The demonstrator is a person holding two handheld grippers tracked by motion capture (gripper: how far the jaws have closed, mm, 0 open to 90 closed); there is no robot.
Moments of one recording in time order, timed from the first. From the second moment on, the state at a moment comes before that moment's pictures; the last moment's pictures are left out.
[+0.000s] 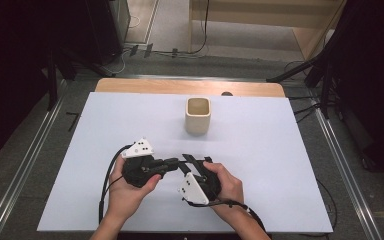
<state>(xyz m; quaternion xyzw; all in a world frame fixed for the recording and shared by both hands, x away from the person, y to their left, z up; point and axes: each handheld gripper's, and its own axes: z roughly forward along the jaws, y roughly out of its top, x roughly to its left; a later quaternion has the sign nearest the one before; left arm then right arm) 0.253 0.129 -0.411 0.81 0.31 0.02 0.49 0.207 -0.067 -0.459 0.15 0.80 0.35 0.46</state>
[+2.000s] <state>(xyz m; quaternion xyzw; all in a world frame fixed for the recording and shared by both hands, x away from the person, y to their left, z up) 0.220 0.117 -0.435 0.71 0.28 0.13 0.64 0.229 -0.141 -0.461 0.59 0.46 0.66 -0.05</state>
